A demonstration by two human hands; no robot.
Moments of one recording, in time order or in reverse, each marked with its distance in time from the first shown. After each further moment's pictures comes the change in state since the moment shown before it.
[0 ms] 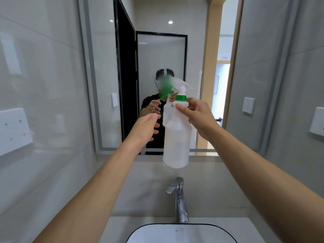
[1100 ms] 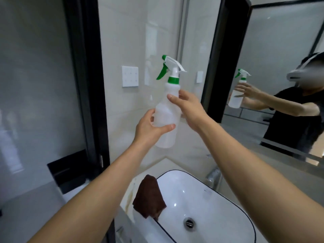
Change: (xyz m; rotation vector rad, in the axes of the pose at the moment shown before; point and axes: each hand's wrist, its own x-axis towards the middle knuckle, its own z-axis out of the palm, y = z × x) left_hand -0.234 -0.009 0.059 0.204 0.797 -0.131; right_hand -0.129 -0.037 0.050 0.373 -0.679 0.082
